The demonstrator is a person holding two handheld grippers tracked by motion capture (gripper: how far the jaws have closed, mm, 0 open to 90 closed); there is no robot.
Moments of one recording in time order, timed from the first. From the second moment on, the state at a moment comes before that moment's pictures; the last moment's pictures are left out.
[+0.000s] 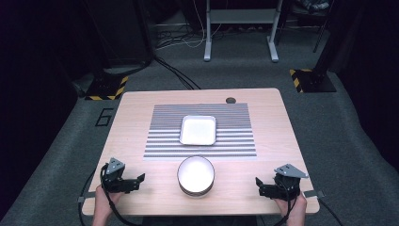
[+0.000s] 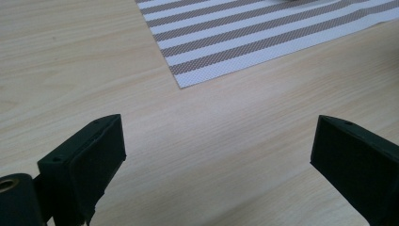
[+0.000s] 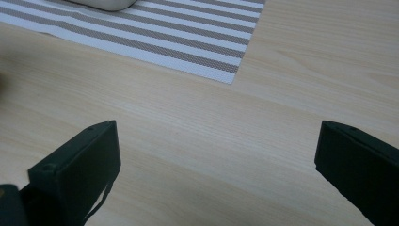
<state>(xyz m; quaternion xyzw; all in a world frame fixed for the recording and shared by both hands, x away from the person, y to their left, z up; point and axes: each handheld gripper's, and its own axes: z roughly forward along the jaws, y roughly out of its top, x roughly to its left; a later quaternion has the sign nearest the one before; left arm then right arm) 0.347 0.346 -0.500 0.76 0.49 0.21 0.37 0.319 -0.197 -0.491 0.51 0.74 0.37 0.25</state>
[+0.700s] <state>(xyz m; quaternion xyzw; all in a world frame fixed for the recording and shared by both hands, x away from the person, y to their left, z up) 0.343 0.311 -0.474 0.78 0.44 0.21 0.39 0.319 -0.152 -0.475 0.45 0.77 0.37 0.24</state>
